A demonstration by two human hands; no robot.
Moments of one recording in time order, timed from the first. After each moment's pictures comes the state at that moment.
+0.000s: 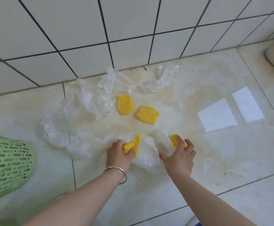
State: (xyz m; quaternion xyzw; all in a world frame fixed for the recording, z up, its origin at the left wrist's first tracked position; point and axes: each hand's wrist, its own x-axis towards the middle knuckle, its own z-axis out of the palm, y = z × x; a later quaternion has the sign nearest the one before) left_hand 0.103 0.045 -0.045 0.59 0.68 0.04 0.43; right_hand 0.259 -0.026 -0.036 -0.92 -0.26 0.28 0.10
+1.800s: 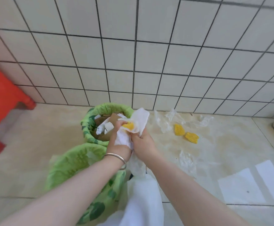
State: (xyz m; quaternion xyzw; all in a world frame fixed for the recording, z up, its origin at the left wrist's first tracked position) left_hand -0.171 -0.057 0.241 0.63 0.69 0.05 0.35; right_hand -0.092 -0.055 0.237 -0.60 -0.49 0.50 0.39
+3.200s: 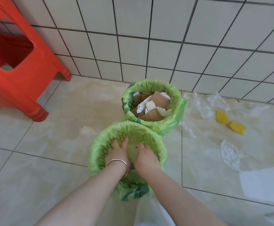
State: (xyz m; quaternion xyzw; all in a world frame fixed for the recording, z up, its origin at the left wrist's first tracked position) left_hand -0.312 -0.083 0.106 0.56 0.76 -0.14 0.31; right_hand -0.214 -0.088 0.133 -0.65 -0.65 0.39 -0.04
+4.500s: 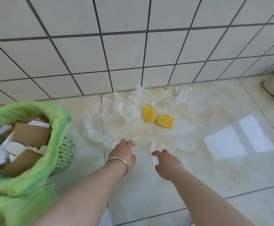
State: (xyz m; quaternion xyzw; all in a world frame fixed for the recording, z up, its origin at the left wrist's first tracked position) left_hand 0.015 0.052 0.028 0.75 0.57 -0.12 0.32; right_hand 0.167 -0.011 0.031 -0.74 -0.54 0.38 -0.14
